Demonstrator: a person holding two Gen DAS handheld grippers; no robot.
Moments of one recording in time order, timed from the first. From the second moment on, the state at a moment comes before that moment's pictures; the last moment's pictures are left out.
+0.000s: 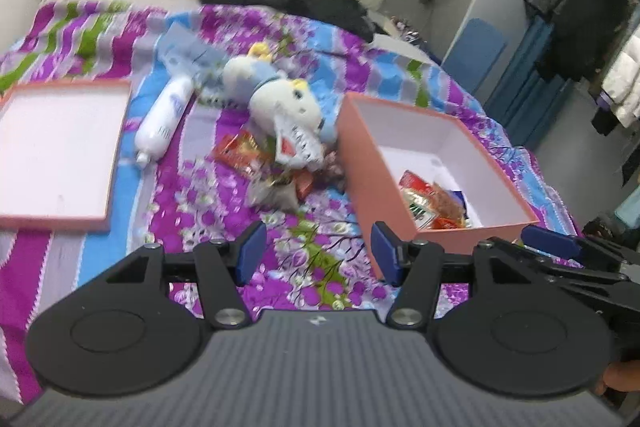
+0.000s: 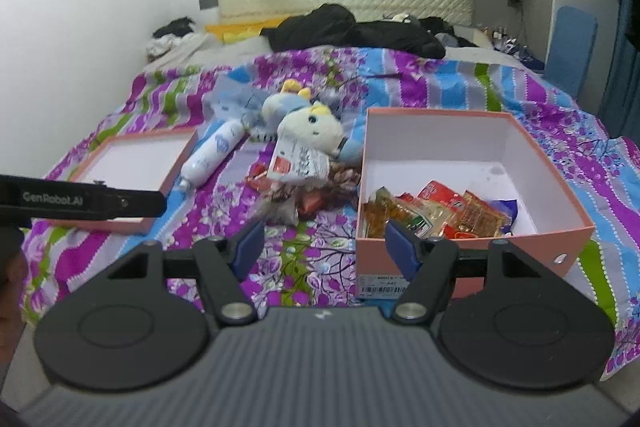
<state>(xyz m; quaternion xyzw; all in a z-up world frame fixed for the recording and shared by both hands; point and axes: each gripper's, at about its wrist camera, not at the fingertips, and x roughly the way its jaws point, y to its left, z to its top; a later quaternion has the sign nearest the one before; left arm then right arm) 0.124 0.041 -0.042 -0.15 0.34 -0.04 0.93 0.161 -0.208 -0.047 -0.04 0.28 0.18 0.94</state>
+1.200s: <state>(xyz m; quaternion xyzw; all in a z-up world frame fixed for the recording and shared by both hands) 0.346 0.080 -0.223 -0.21 0.35 -0.05 0.91 0.450 -0.073 -0.136 -0.04 0.46 0.26 0.85</state>
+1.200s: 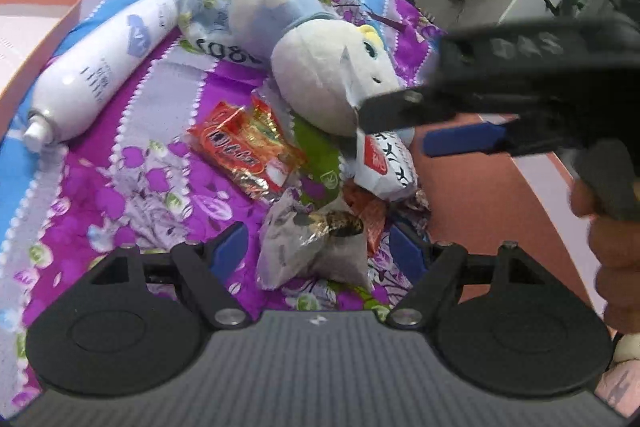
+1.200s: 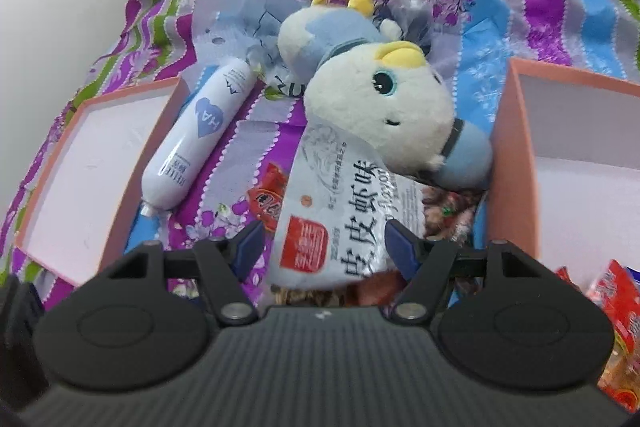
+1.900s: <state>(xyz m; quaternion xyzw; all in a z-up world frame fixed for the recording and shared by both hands) 0.361 0.072 -0.251 -0.21 0.36 -0.05 0.91 0.481 -0.061 -0.171 -0.16 0.48 0.16 0.85</state>
